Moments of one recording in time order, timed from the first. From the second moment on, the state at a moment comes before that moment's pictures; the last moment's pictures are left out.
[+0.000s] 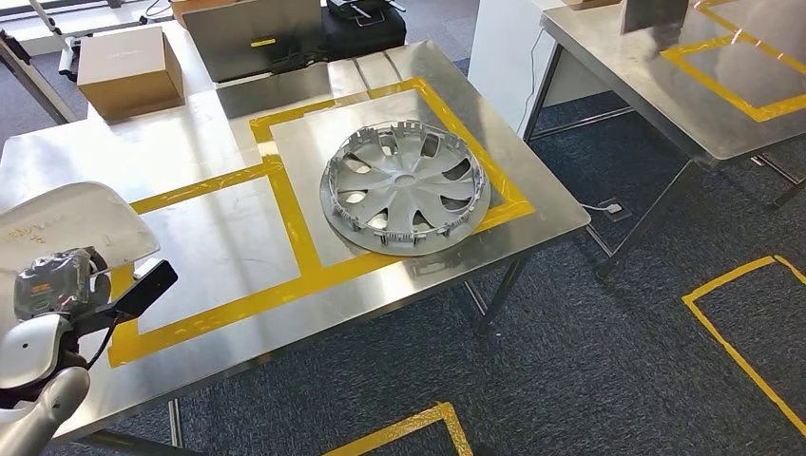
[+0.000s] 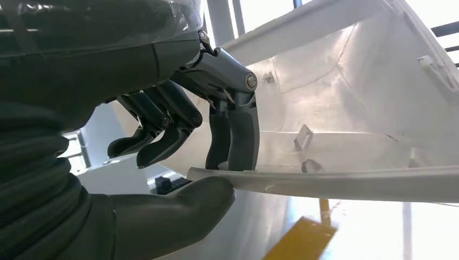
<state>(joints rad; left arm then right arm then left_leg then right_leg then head) -0.44 0.52 -0.53 -1.20 -0.95 0.15 0.48 -0.09 -0.42 1.35 -0.88 -0.28 -0.42 0.56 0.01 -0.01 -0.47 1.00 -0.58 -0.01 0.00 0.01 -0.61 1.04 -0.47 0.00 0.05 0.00</state>
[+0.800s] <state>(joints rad) -0.53 0.37 -0.70 -1.19 -0.98 0.24 0.34 -0.09 -0.41 1.35 -0.88 -0.21 -0.41 0.59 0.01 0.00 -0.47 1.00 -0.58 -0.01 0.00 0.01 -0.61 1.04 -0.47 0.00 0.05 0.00</state>
